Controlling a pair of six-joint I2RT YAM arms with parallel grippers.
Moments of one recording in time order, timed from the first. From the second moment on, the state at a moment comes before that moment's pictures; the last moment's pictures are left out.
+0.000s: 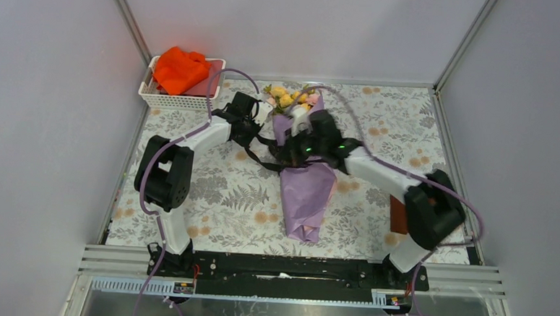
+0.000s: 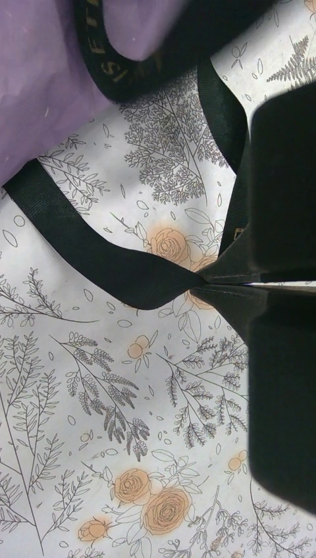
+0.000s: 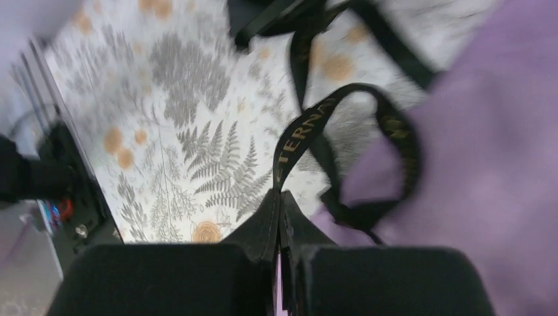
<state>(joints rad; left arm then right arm) -0.34 1.85 1.31 -0.45 0.06 0.27 0.71 1.72 1.17 -0.11 -0.40 0.12</state>
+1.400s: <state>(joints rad) 0.16 1.73 1.00 -0.24 -0.32 0.54 -0.75 1.32 0.16 0.63 -0.53 1.02</state>
